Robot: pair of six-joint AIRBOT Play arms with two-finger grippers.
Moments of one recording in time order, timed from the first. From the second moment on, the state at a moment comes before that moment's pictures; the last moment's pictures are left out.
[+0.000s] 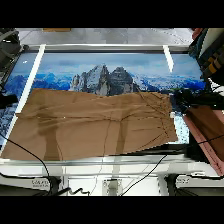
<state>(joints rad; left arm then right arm) 0.44 -1.55 1.53 1.88 -1.17 -1.62 -0.50 -1.49 1.29 -0.89 1.27 1.15</state>
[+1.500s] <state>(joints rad) 0.44 -1.40 1.47 1.33 -1.38 -1.37 -0.50 -0.78 0.47 -1.30 1.24 1.73</state>
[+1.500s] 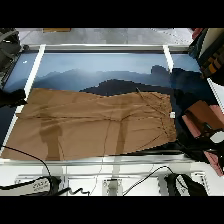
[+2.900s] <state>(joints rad) 0.88 -1.05 0.91 1.53 -1.38 -1.43 -0.50 -1.02 0.44 -0.98 0.82 1.42</state>
